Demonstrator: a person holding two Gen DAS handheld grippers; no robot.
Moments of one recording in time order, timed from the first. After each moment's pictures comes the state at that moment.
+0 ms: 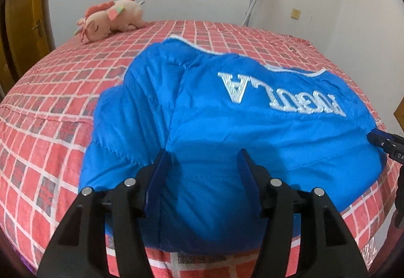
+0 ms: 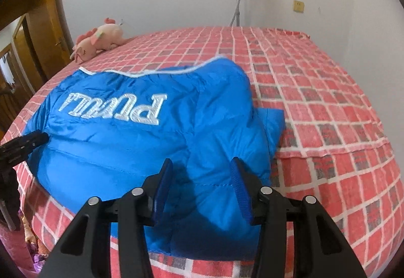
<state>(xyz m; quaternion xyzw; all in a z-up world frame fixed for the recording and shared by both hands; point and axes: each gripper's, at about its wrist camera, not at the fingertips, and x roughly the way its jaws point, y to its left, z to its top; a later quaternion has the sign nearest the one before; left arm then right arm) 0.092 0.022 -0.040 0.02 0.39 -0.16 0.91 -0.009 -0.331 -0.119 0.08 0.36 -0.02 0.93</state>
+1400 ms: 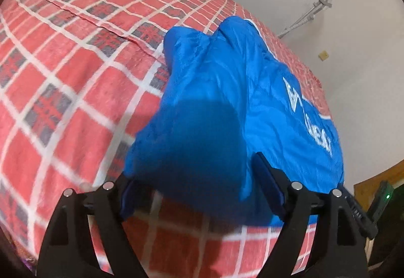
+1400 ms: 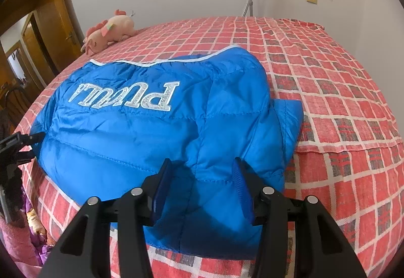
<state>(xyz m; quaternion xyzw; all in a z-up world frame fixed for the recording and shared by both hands) 0.105 0.114 -0.068 -0.23 0.48 -0.14 0.84 -0.005 -0.330 -0.117 0.09 0.38 0.03 0.92</state>
